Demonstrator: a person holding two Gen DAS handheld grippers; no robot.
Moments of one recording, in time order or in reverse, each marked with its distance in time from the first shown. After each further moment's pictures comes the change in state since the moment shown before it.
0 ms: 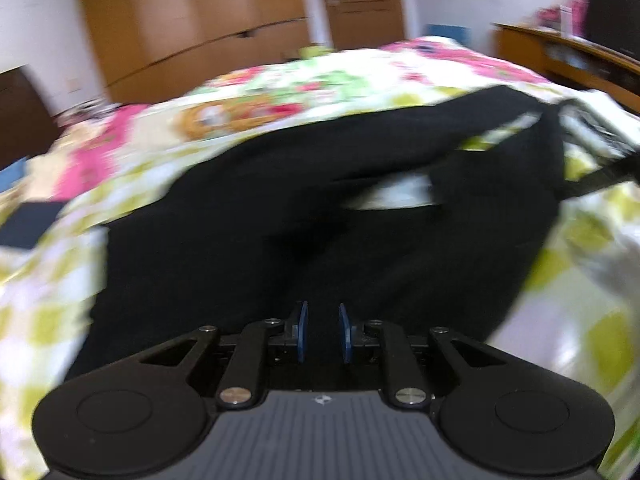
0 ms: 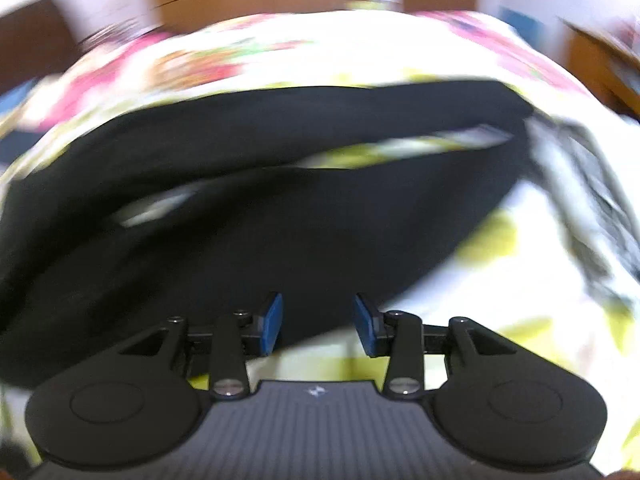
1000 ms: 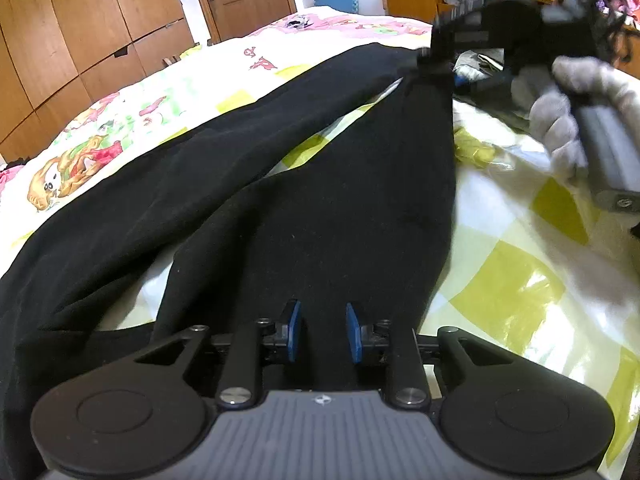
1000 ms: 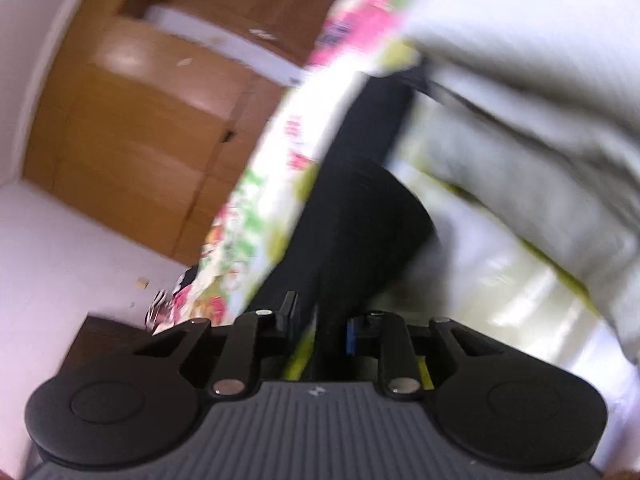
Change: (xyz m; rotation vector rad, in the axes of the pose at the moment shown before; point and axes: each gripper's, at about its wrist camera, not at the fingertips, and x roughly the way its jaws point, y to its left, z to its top) left arm 0.100 -0.149 0.069 0.218 0.052 -0.166; right arm 0.080 -0.130 0.069 0.650 -0.299 0.501
